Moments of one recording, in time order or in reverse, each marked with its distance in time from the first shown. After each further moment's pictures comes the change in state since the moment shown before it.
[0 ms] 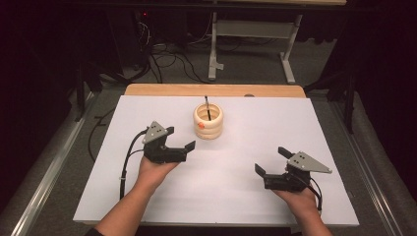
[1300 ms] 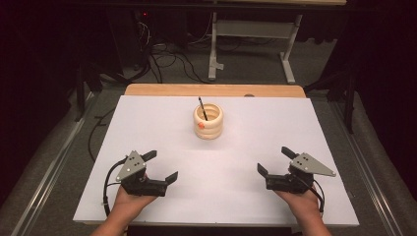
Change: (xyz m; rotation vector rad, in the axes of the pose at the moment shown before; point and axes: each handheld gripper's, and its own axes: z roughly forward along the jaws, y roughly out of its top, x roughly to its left) left arm -0.011 -0.045 -0.072 -0.021 -0.041 0.069; right arm 0.003 0.004 -0.009 -0.020 -0.040 -0.005
